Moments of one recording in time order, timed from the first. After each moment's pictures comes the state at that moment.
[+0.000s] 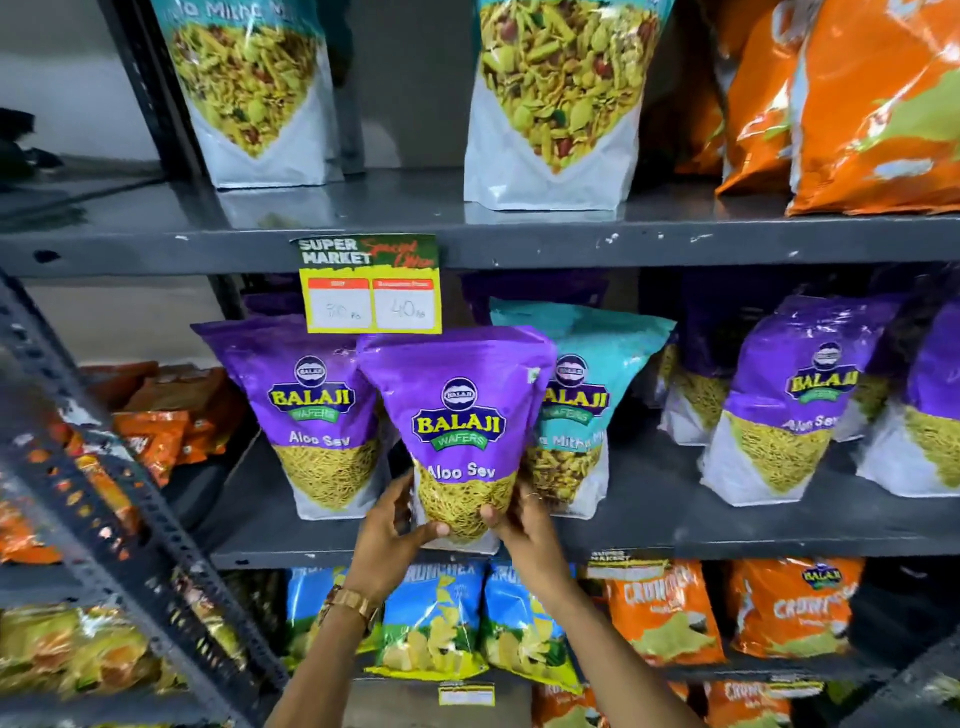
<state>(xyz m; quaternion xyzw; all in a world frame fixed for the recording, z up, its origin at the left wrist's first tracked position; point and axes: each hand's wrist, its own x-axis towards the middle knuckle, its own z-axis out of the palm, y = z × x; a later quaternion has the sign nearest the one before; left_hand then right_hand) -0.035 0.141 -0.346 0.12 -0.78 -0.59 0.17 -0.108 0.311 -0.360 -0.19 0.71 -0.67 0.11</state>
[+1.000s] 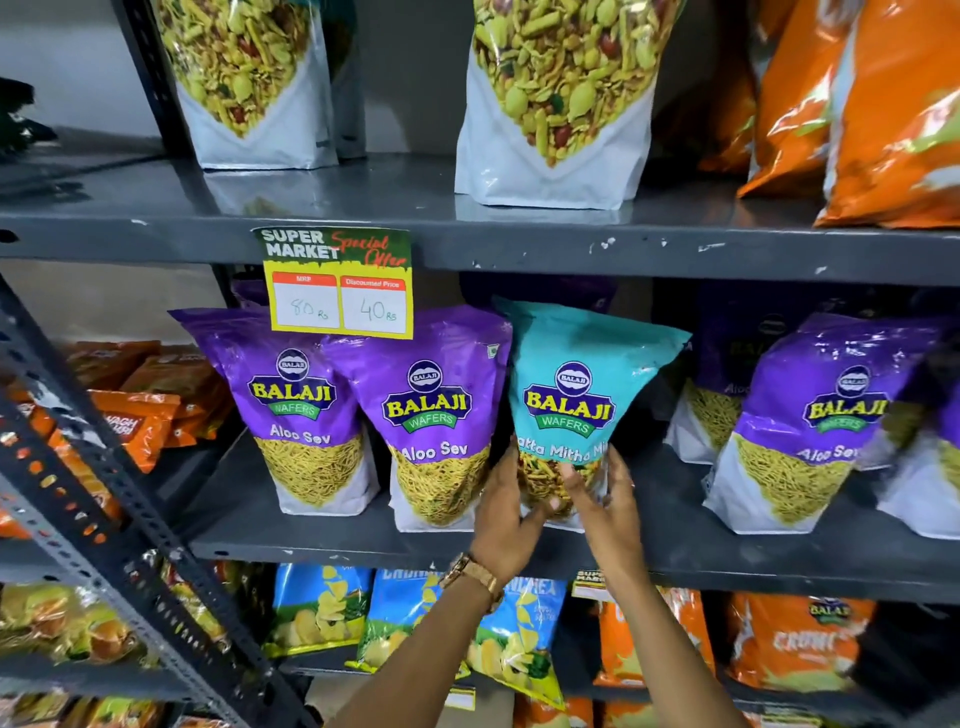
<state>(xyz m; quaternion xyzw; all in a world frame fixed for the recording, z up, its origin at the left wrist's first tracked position) -0.113 0.261 -0.325 0.07 -0.83 -0.51 0.20 -0.177 0.377 -0.348 -0.12 0.70 -0.71 -0.01</state>
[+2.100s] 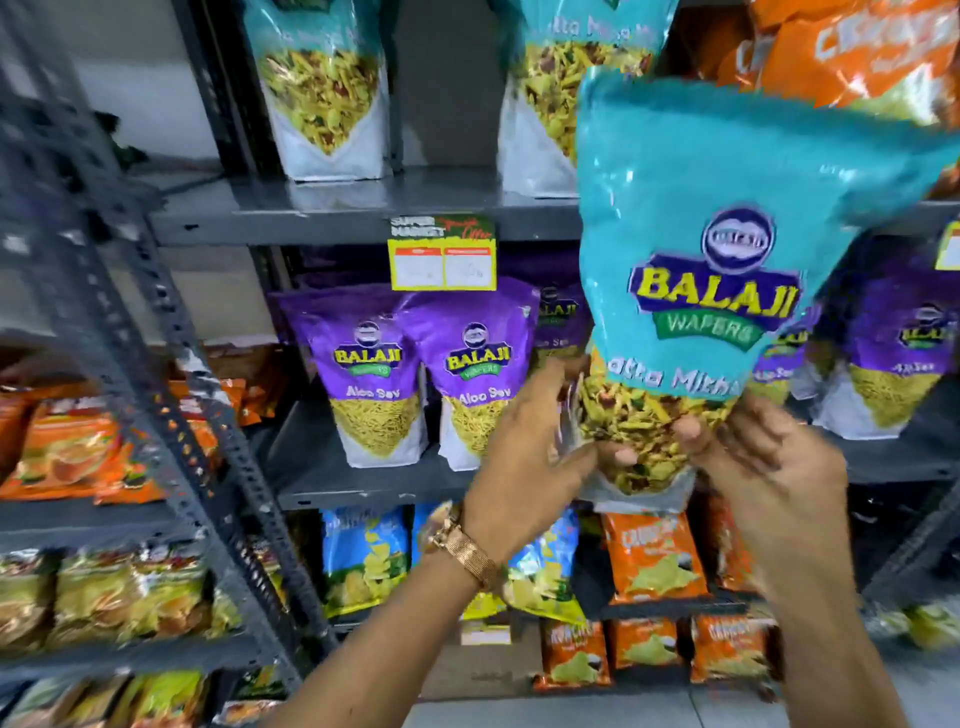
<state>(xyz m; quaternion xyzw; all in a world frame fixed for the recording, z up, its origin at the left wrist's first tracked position) 0.073 0.262 -0.178 -0.13 -0.80 -0.52 0.27 0.041 0.441 -0.197 -0.13 0.69 -0.69 -0.17</state>
